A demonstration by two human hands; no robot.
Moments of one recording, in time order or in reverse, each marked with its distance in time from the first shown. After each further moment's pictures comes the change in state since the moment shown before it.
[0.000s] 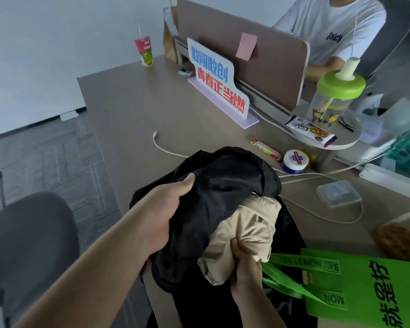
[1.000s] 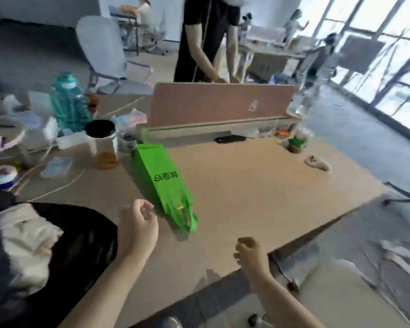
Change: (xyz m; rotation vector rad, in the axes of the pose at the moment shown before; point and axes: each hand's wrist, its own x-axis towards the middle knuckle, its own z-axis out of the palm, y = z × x) left_hand -0.174 -0.198 0.103 0.941 -0.671 0.893; right_hand -0.329 0.122 -0.277 0.075 1.148 -0.412
